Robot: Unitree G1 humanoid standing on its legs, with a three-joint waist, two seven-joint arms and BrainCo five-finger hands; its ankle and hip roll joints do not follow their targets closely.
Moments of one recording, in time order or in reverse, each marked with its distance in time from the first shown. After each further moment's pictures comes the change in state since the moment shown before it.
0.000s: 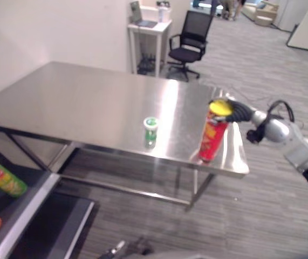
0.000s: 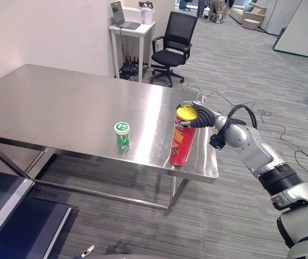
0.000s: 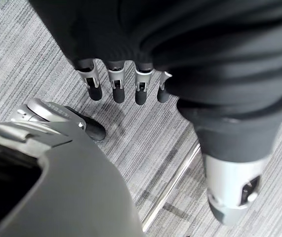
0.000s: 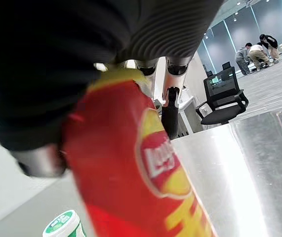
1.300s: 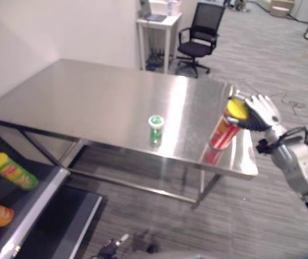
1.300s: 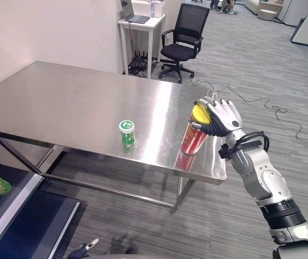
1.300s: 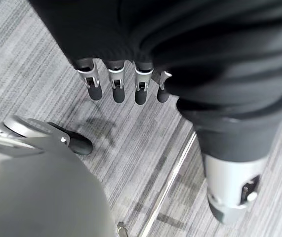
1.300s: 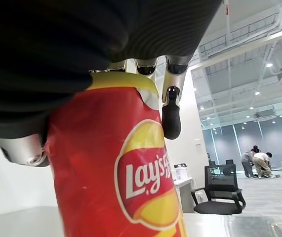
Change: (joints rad) left arm 0.009 -0.016 0.012 -0.094 0.128 -0.029 0.093; right arm 0.363 0.140 -0.368 -0.269 -0.656 0.026 -0.346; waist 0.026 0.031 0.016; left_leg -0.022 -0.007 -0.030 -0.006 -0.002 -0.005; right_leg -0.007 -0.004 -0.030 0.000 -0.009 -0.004
